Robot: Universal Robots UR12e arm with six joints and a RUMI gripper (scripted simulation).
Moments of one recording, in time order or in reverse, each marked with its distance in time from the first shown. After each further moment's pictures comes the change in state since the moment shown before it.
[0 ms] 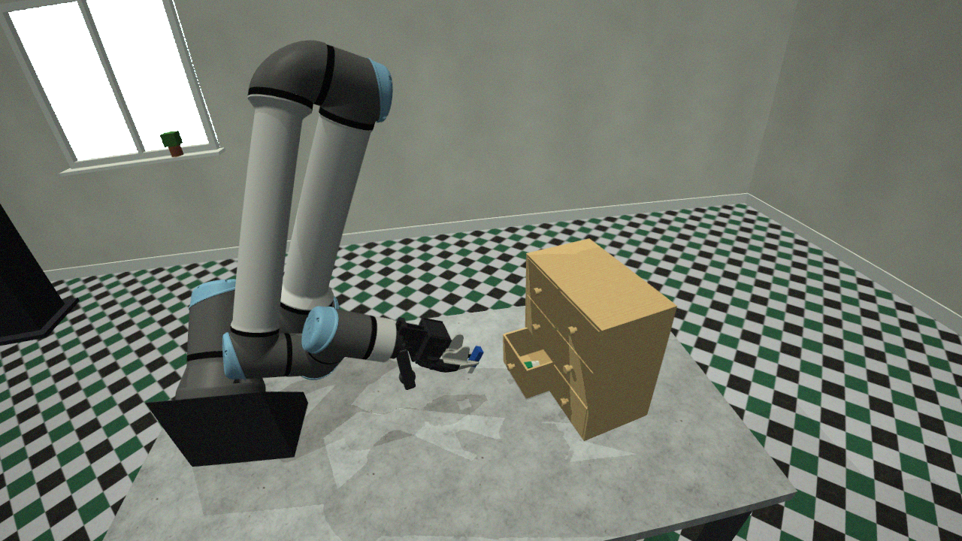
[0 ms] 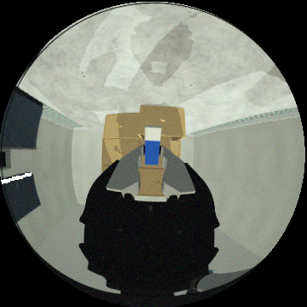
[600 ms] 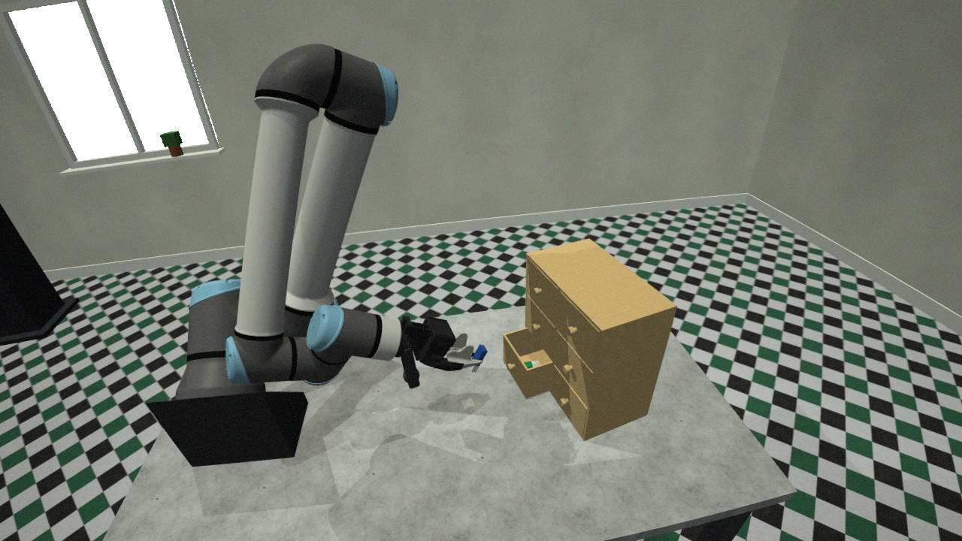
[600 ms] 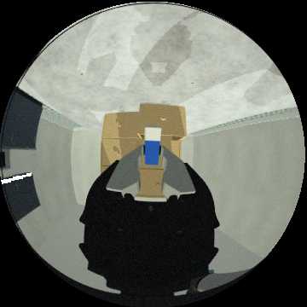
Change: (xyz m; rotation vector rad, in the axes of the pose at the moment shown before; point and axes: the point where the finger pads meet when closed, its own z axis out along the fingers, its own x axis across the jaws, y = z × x) arm 0.000 0.005 0.008 0.004 0.002 0.000
